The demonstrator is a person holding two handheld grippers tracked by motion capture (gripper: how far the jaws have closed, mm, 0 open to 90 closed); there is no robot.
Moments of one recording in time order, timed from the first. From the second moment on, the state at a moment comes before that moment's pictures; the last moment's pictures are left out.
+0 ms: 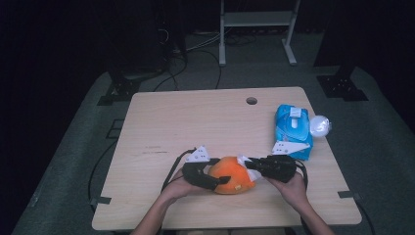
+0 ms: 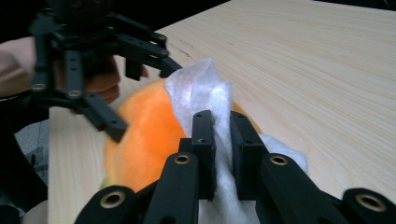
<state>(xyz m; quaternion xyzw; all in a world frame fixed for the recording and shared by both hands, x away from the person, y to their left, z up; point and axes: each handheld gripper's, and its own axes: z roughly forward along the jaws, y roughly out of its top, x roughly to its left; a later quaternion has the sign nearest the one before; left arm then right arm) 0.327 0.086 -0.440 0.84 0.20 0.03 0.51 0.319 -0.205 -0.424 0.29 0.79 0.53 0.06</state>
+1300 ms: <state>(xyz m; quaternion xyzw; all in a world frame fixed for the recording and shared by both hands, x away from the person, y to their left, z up) 0.317 0.072 -0.426 0.84 0.18 0.05 0.51 0.310 -0.193 -0.415 0.25 0.80 0.54 0.06</state>
